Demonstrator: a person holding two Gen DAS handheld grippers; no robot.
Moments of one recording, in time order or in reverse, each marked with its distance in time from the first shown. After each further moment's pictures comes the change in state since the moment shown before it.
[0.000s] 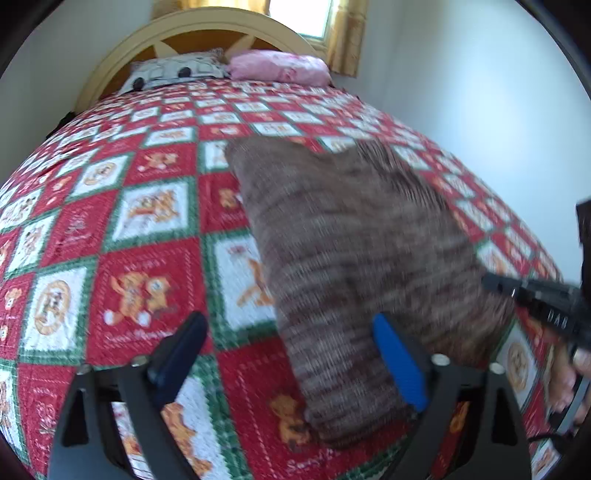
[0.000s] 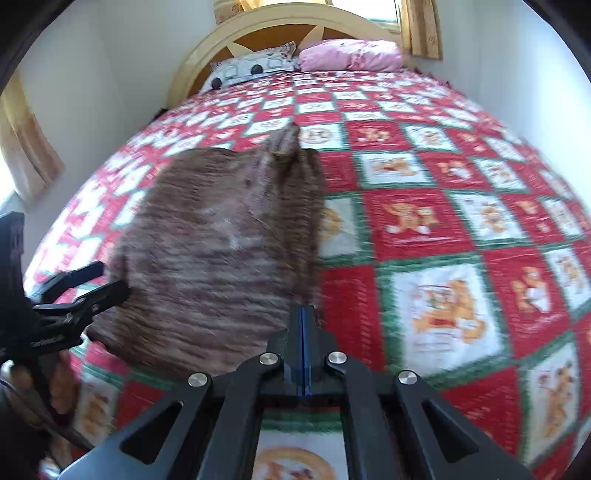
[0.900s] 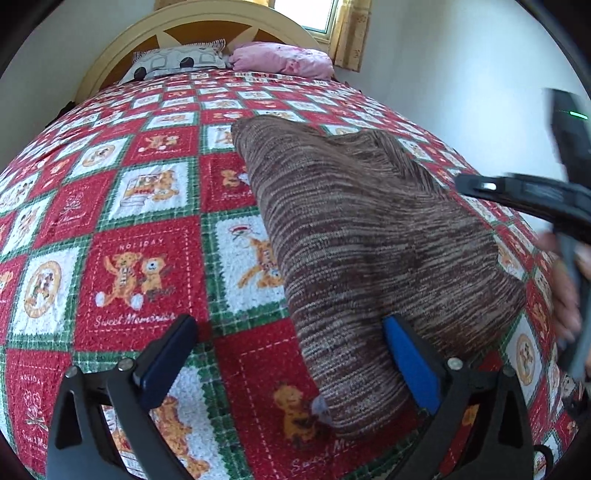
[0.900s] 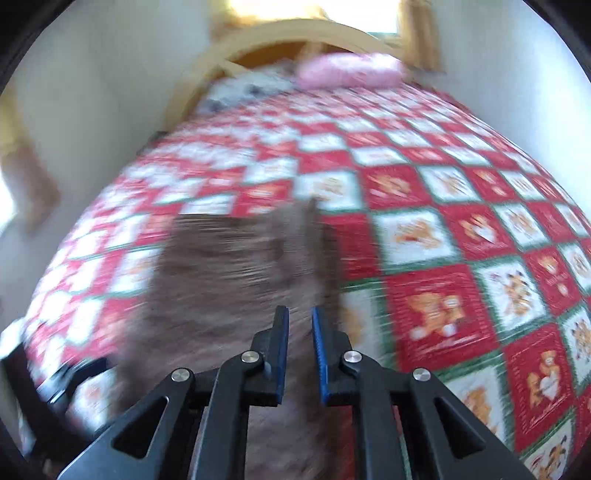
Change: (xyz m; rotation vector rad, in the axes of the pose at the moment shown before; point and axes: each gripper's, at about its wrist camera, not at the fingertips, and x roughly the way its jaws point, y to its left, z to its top) left arm 0.005 0.012 -0.007 -0.043 0.014 -0.009; right arm -0.009 0.030 0.056 -0.036 -0.106 0.175
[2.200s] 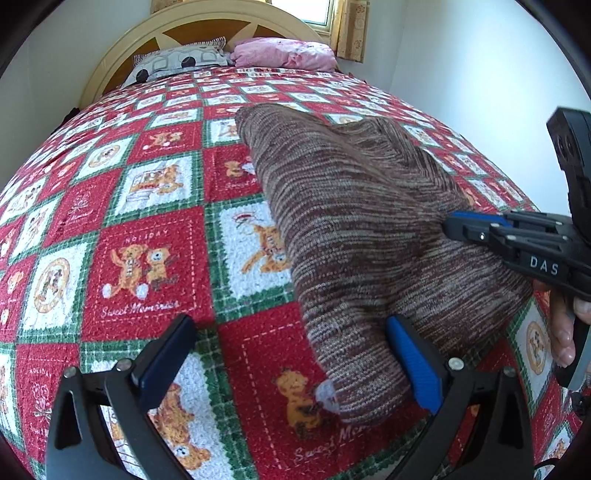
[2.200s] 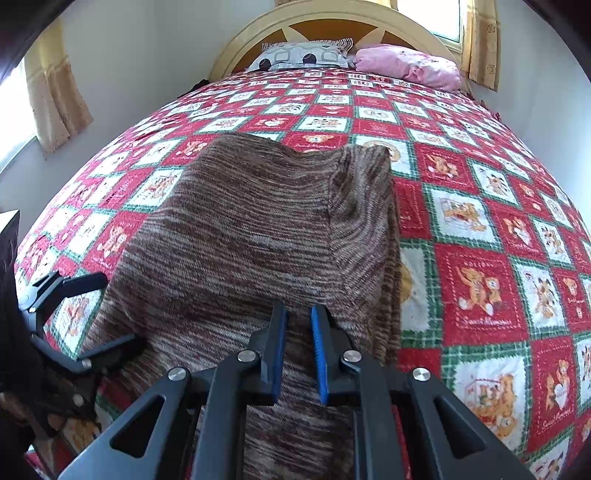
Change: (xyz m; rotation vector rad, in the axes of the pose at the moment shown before) left arm -0.002 -0.009 -0.007 0.033 0.024 0.061; right arm 0.042 0.006 -0.026 -0.145 0.143 -0.057
